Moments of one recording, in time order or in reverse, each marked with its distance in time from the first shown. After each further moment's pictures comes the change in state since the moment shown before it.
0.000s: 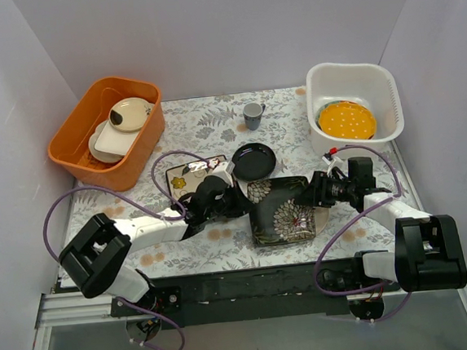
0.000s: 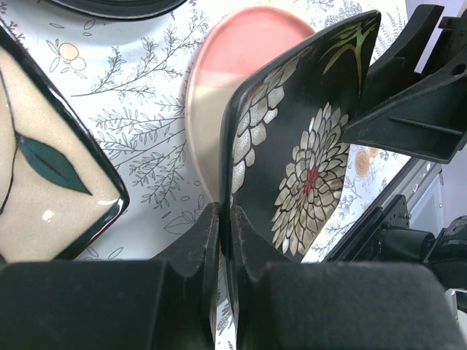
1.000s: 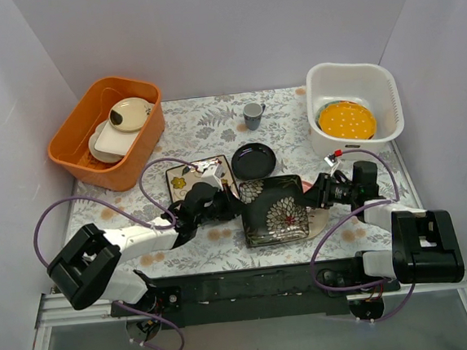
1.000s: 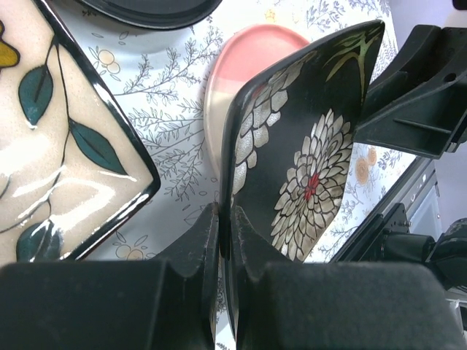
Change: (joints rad) left arm 0.019 -0.109 -0.128 0.091 -0.026 0.000; right arm -0.039 0.046 -0.102 0.308 -0.200 0.113
